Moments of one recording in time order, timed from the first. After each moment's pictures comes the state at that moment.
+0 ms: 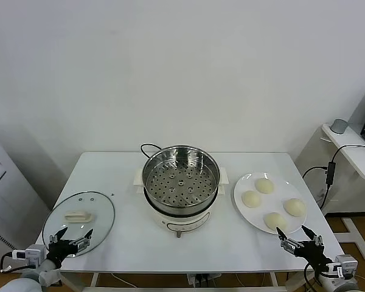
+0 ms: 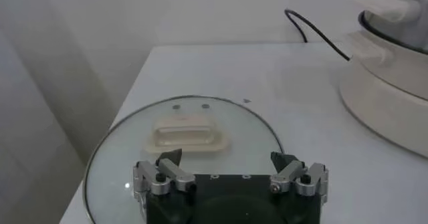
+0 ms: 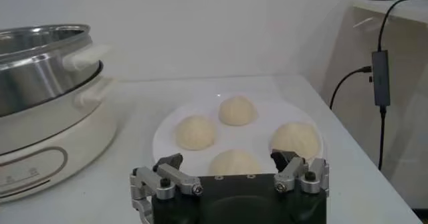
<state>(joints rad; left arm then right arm) 1.57 -0.91 -0.61 -1.92 -0.64 0.37 -0.11 -1.70 1.00 0.79 1.94 0.64 -0.22 -0.06</state>
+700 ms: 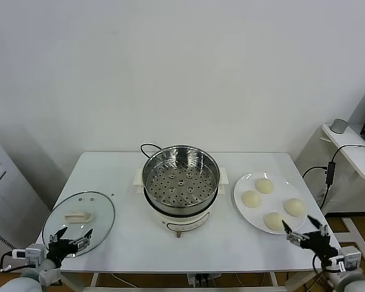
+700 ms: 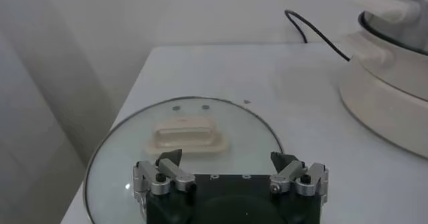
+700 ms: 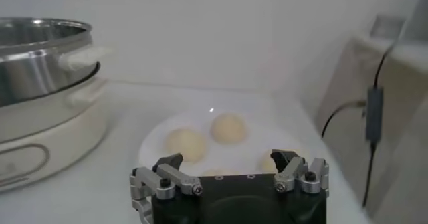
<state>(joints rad) 1.56 -0.91 -0.61 -1.93 -0.64 0.37 -0.11 -1.60 0.91 0.83 1.88 0.31 -0.13 -0.12</state>
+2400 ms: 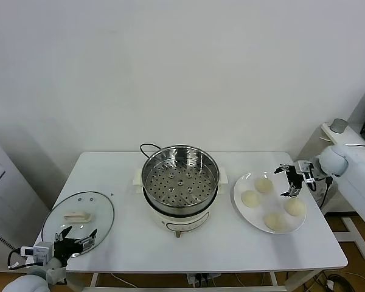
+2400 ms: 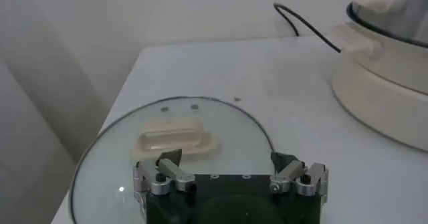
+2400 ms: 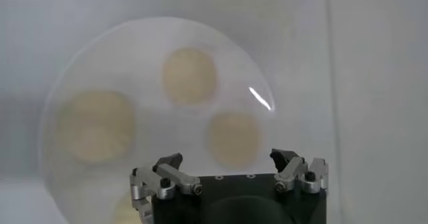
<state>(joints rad) 1.53 -0.93 -0.58 -1.93 -0.58 0.41 -0.11 -0.01 0.76 -0.55 0.85 -0.20 0.23 -1.10</state>
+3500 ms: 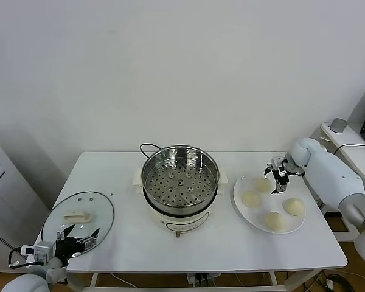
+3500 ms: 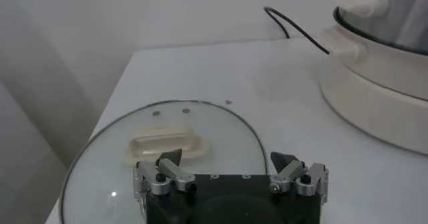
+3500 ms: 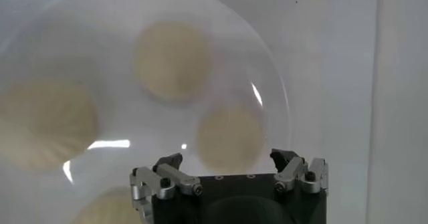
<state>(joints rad) 1.54 -0.90 -0.56 -1.94 -0.60 0.40 -0.11 0.02 0.98 -0.56 0.55 -0.34 0.20 -1.00</state>
